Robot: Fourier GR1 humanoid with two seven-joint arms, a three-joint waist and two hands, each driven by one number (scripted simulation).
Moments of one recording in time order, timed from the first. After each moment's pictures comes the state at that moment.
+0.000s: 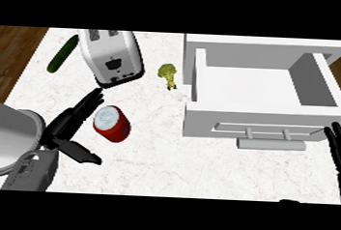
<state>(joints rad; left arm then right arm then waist) -0.27 0.23 0.12 -0.97 -0.09 -0.48 -0.43 0.25 -0.04 -0.20 -2.03 -0.03 0.18 0.01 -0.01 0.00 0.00</state>
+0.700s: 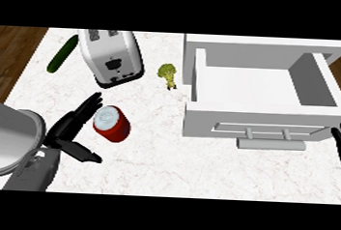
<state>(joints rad) -0.37 0.26 0.14 -0.67 -0.16 -0.45 -0.59 0.25 -0.03 -0.22 -2.09 -0.05 0.19 0.05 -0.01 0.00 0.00</state>
